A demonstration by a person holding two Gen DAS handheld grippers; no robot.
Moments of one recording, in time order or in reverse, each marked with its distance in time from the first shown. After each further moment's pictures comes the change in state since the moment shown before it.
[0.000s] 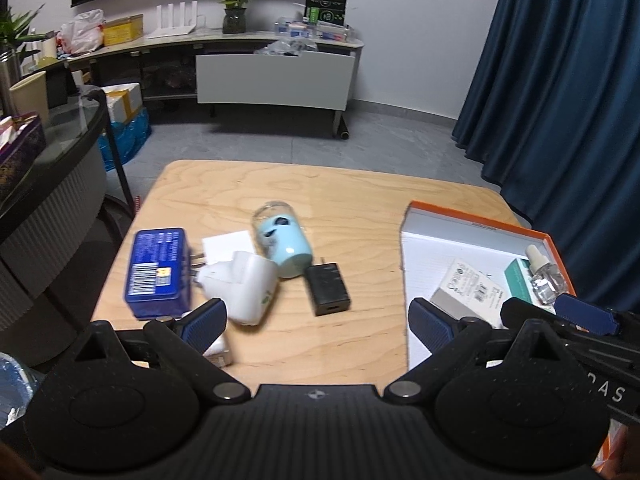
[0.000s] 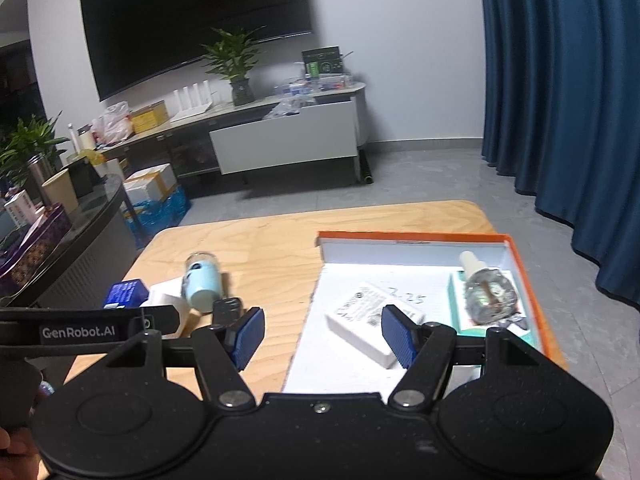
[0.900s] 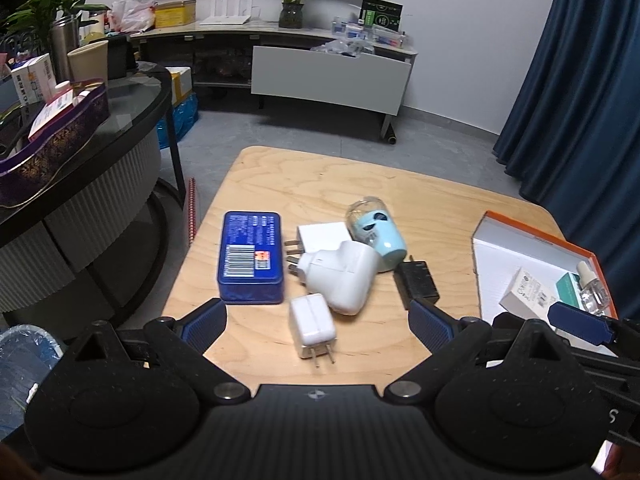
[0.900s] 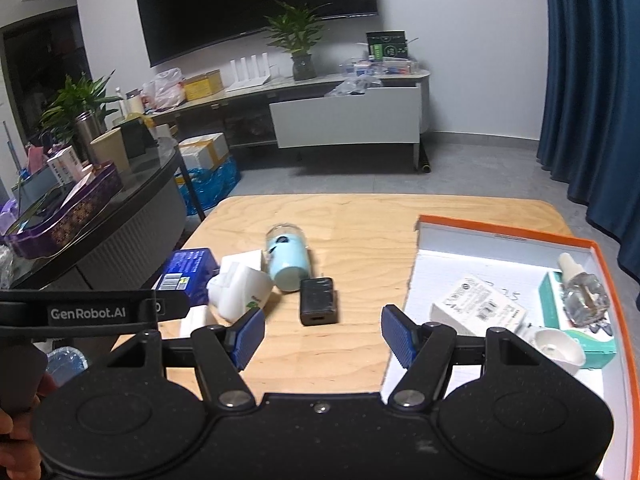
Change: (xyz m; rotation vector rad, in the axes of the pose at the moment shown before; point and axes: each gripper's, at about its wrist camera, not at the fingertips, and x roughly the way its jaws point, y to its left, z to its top) left arm -0.009 0.068 -0.008 -0.089 0.003 0.075; right arm 0.024 0.068 -0.007 -0.102 0.059 0.116
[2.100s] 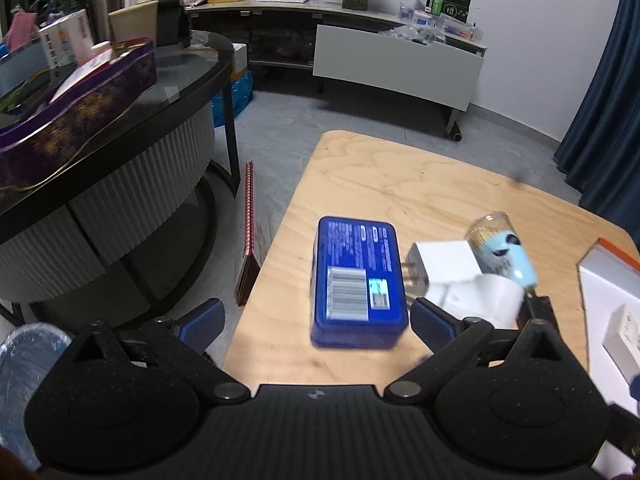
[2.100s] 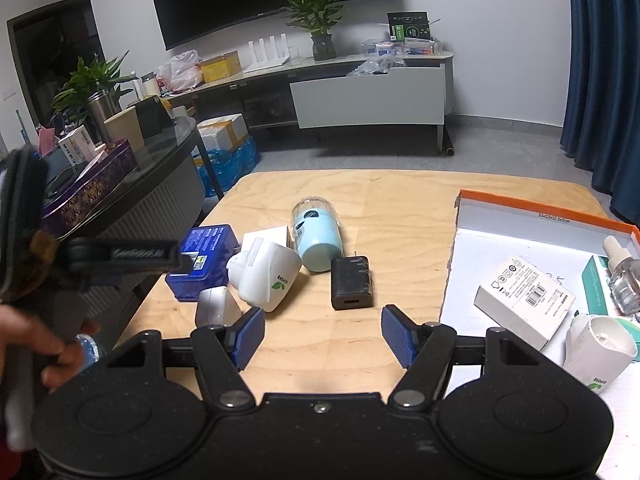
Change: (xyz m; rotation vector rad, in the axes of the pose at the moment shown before) left arm 0.071 0.057 0.022 -0.072 0.042 0.130; right arm 0.029 0.010 -0.009 -0.005 0.049 0.057
